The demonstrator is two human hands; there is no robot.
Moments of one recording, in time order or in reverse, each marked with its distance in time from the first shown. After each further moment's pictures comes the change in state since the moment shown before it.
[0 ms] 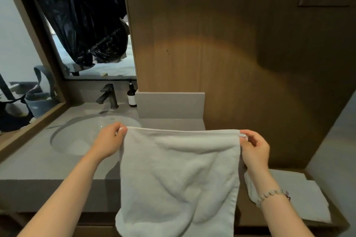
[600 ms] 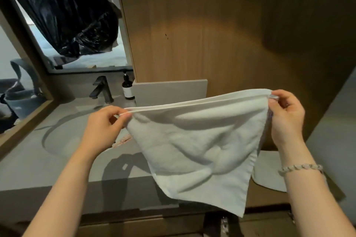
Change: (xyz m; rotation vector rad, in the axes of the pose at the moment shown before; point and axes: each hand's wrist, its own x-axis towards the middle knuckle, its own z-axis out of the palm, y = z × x) left_hand 0.008 -0.001 -0.032 -0.145 0.149 0.286; right_hand 0.013 -0.039 0.018 0.072 0.062 -0.282
